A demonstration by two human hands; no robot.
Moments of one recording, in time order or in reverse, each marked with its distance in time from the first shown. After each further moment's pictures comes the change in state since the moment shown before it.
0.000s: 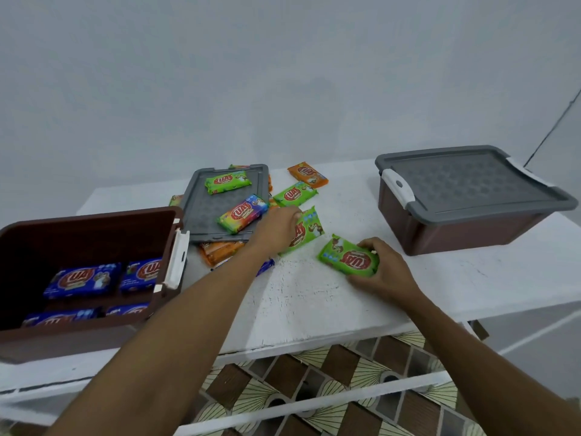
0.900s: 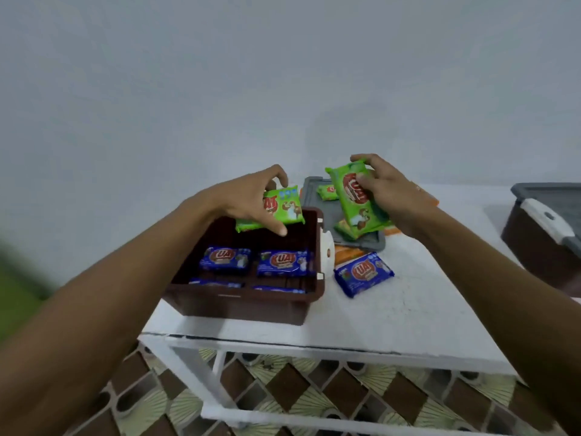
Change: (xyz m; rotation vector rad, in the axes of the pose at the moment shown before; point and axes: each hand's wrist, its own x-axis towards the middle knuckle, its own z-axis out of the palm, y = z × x) left_hand -0.136 -0.134 -0.261 -0.056 -0.235 -0.086; right_hand 0.090 -0.296 0.054 0.585 -0.261 0.025
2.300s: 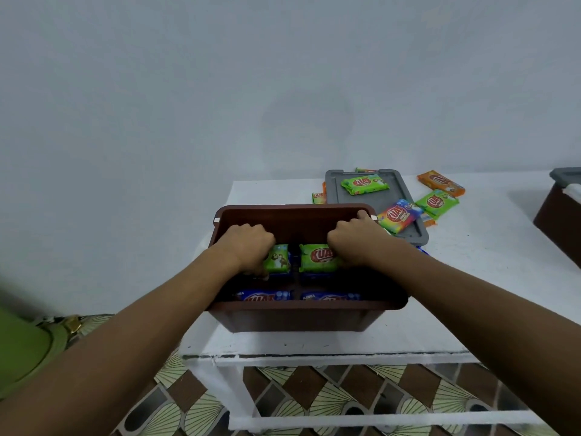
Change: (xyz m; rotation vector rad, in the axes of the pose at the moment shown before) left_hand -0.028 -0.118 0.039 0.808 -0.179 -0.113; right_hand 0.022 0.028 0.151 -1.691 -0.457 -0.227
